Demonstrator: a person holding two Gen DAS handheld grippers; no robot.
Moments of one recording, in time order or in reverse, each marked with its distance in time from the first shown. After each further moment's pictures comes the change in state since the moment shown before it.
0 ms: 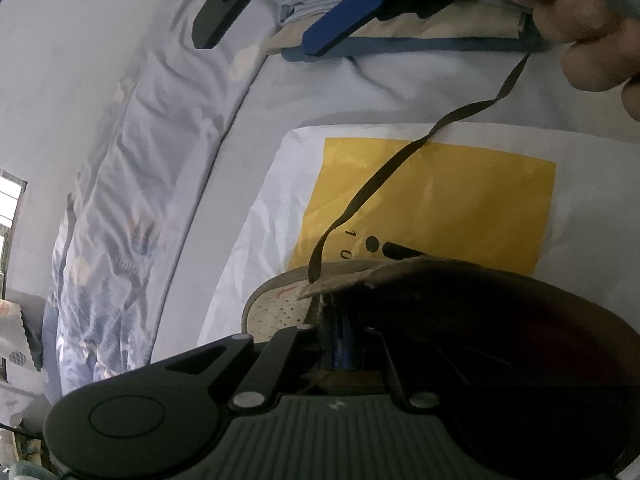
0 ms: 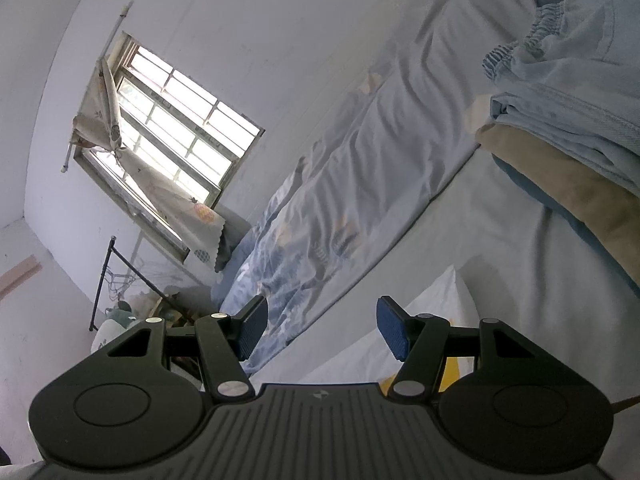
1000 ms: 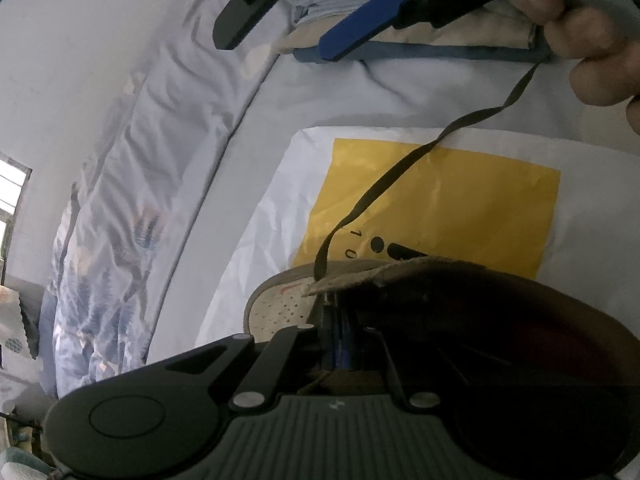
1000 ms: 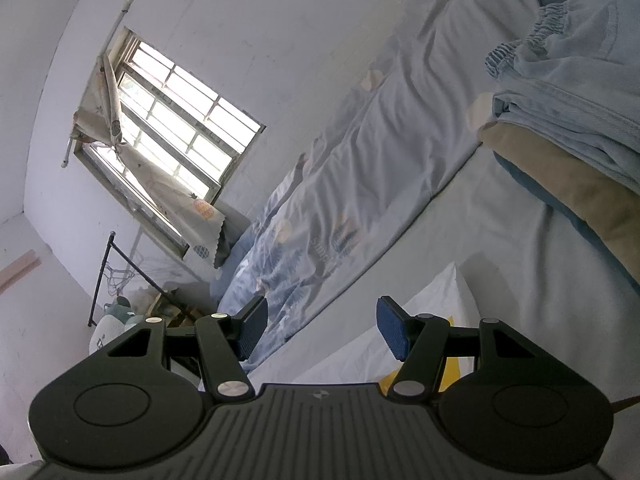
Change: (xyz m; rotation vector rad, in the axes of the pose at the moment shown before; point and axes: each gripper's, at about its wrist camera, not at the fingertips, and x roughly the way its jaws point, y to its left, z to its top) left arm -0.002 0.002 -0.001 -0.038 -0.011 -0.006; right arm 0.000 0.000 -0.001 -0.010 0.009 -0.002
